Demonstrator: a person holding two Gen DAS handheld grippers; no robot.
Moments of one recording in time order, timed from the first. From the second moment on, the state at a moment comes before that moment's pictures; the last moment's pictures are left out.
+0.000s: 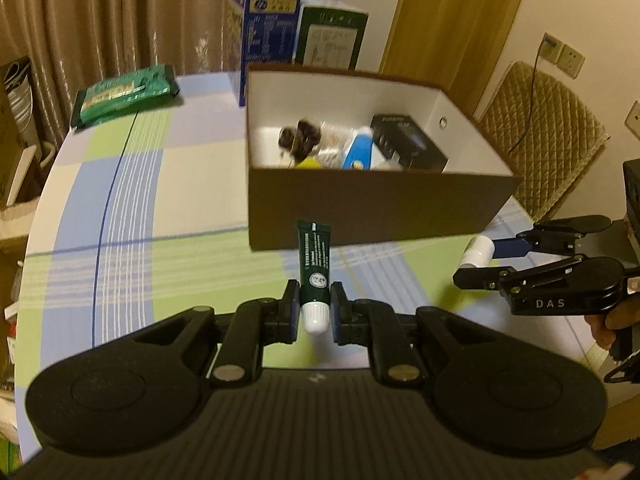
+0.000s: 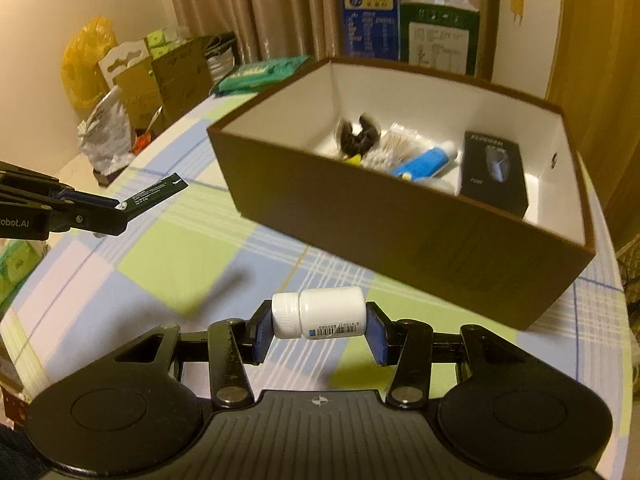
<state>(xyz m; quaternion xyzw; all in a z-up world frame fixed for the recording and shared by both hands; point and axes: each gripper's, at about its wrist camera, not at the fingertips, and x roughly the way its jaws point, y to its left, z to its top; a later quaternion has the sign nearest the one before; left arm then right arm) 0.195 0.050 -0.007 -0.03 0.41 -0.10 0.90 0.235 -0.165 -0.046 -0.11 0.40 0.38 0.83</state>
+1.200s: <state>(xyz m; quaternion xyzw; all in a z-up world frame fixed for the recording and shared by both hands) 0.326 0.025 0.019 -0.04 0.37 -0.15 0.92 0.337 -0.137 0.007 -0.09 0.35 0.38 0.85</state>
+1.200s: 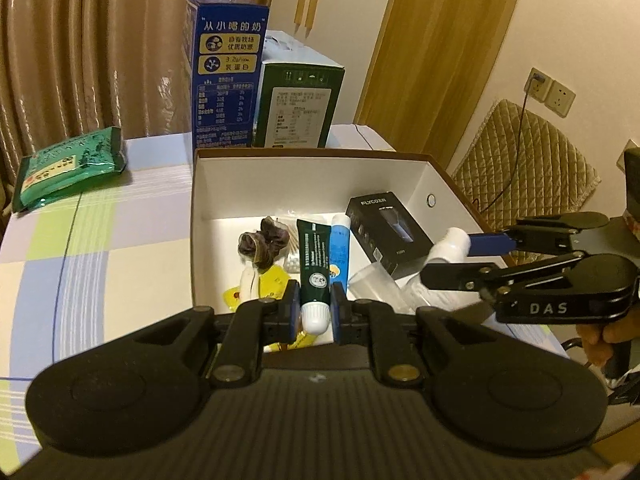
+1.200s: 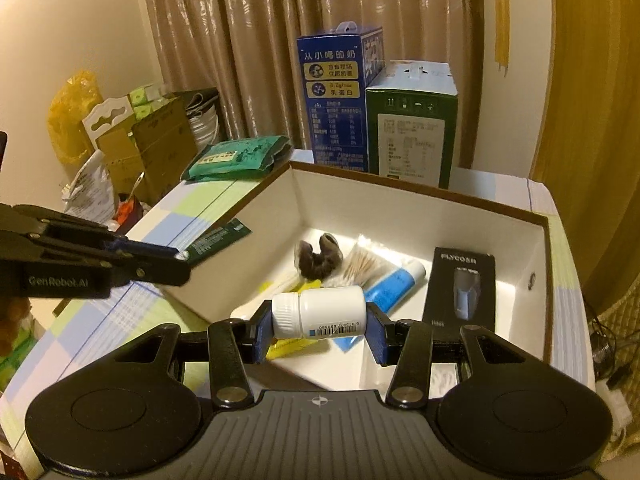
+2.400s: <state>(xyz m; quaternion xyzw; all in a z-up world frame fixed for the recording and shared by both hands) 0.425 0.012 -0.061 -0.03 0.55 -0.12 0.83 0.411 -0.110 -0.059 -0.14 0.47 0.38 0.79</state>
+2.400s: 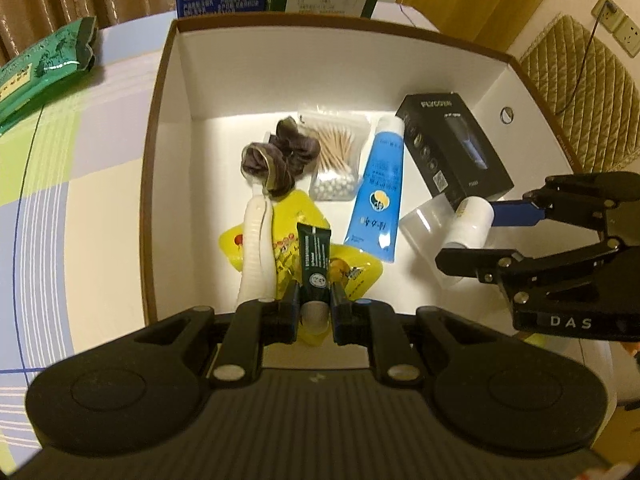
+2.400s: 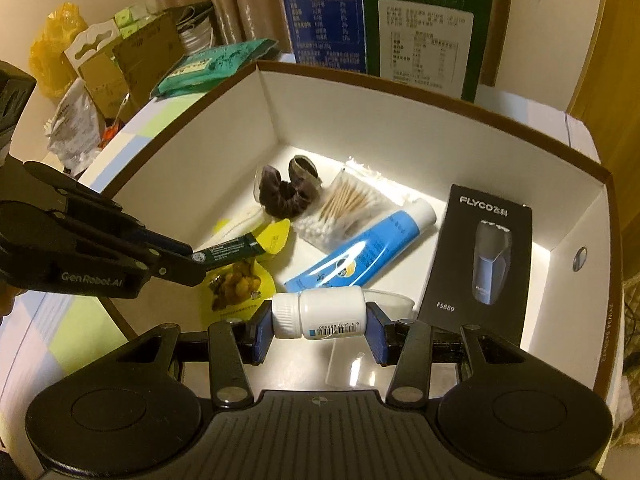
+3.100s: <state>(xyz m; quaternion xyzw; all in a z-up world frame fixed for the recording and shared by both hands) 0.422 0.011 -0.055 -0.03 0.54 -0.12 0.83 0.410 -0.100 -0.065 -0.14 0.49 0.38 0.78</state>
